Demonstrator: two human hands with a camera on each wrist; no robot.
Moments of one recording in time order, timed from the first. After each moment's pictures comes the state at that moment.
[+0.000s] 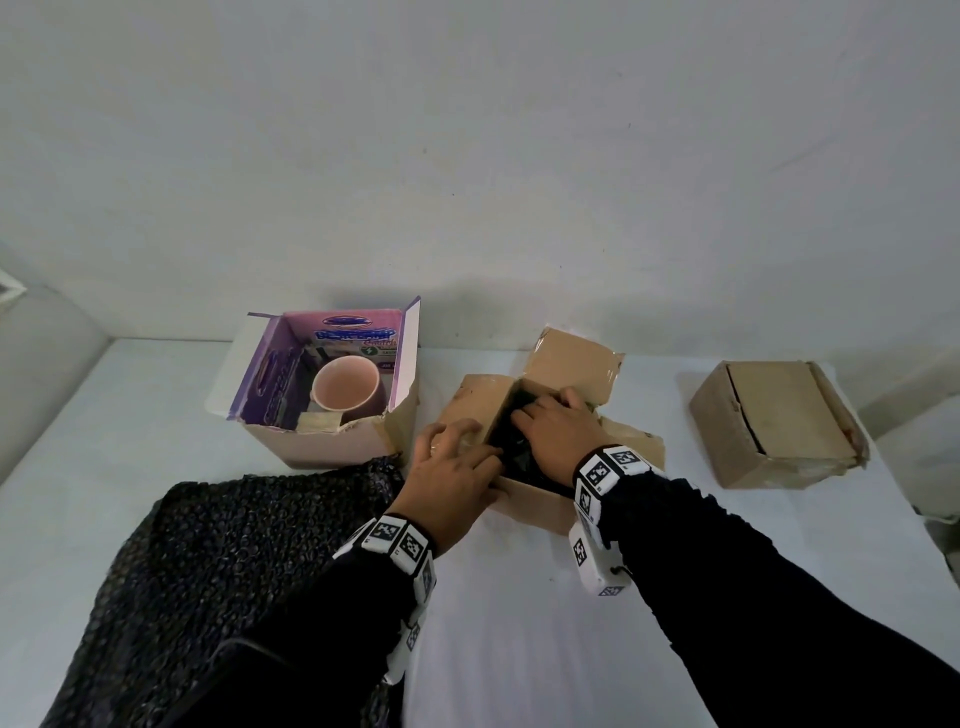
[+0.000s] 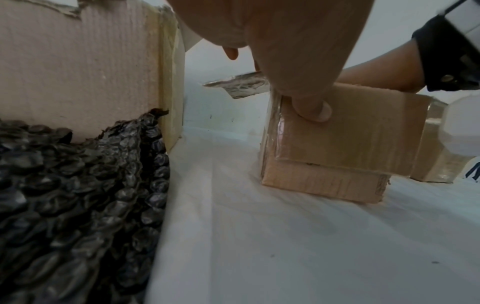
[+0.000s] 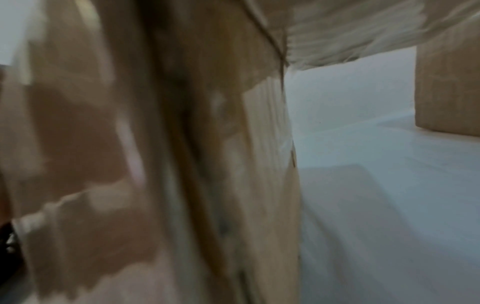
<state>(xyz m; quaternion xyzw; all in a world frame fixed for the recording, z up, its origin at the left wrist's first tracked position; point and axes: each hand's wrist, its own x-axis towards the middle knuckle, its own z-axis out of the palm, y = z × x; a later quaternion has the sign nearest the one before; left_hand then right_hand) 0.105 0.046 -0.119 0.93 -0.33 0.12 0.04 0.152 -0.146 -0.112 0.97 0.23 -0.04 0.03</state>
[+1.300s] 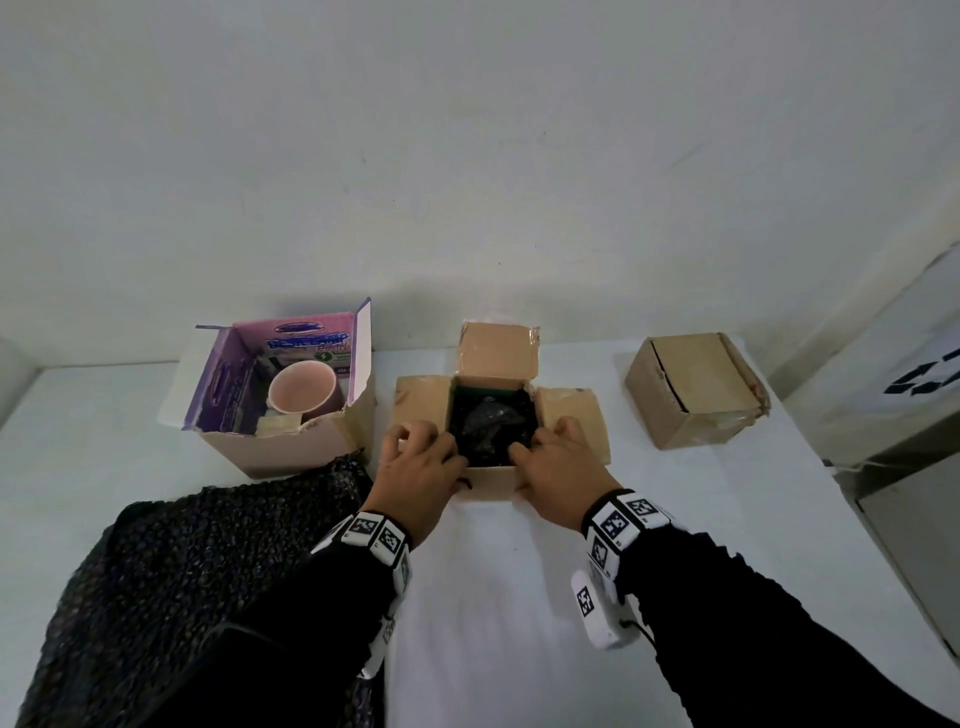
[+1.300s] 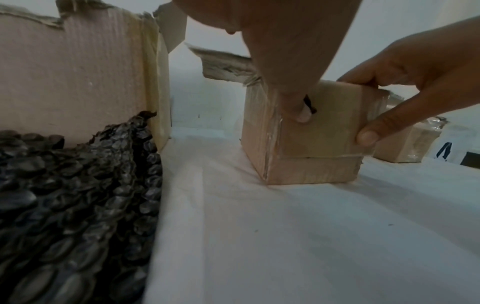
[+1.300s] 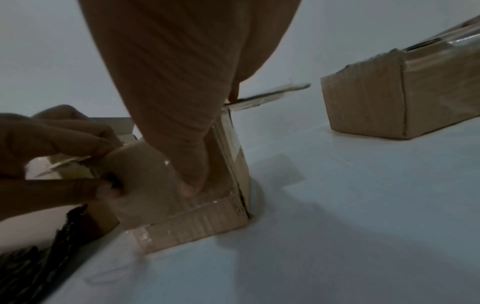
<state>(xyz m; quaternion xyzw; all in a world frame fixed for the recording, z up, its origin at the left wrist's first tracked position) 0.088 0.040 -0.117 0.93 -0.34 0.14 -0.05 0.058 -0.173 -0.103 0.98 0.18 0.00 0.02</state>
